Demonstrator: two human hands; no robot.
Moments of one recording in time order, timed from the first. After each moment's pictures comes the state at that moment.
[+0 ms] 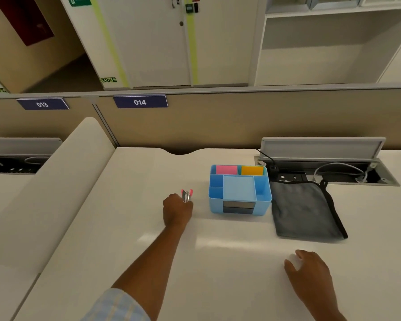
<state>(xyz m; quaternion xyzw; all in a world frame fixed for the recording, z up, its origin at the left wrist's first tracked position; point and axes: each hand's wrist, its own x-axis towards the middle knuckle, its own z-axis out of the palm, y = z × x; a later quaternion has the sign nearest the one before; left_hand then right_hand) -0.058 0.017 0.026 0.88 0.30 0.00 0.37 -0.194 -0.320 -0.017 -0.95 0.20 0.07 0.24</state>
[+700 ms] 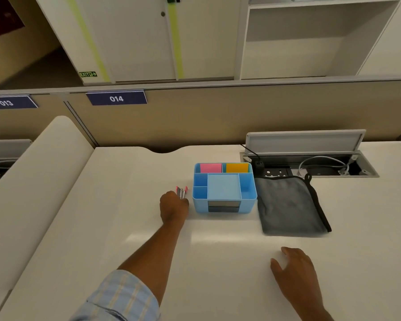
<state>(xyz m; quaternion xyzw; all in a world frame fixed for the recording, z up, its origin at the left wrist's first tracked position) -0.025 -0.022 0.008 0.89 0.32 -0.02 0.32 -0.195 -0.320 -0.018 -0.95 0.20 0.08 0.24</state>
